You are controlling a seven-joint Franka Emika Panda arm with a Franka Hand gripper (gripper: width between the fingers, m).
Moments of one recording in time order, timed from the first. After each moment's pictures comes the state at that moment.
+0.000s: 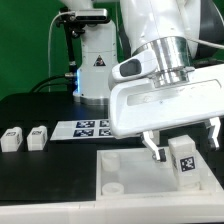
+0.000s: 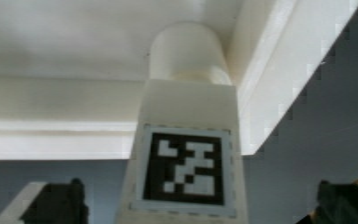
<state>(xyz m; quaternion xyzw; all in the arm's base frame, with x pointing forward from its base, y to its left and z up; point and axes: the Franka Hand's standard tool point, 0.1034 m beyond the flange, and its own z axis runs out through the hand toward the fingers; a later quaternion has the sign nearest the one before) 0.612 0.112 0.073 -0.96 -0.06 -0.28 0.06</state>
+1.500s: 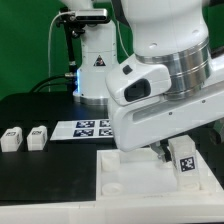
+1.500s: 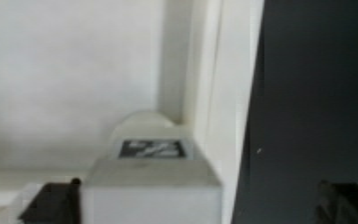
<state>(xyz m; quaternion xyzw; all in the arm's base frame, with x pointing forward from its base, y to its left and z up) 0.618 0.117 0.080 -0.99 -0.07 0.07 0.13</state>
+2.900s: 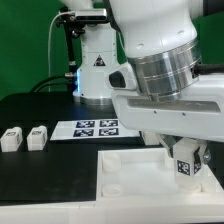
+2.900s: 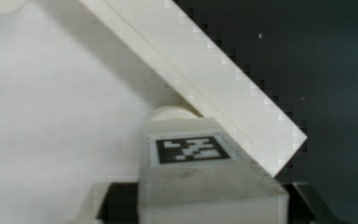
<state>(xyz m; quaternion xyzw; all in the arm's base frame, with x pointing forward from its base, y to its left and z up) 0.630 0.112 0.075 -0.91 0.39 0.06 0.11</state>
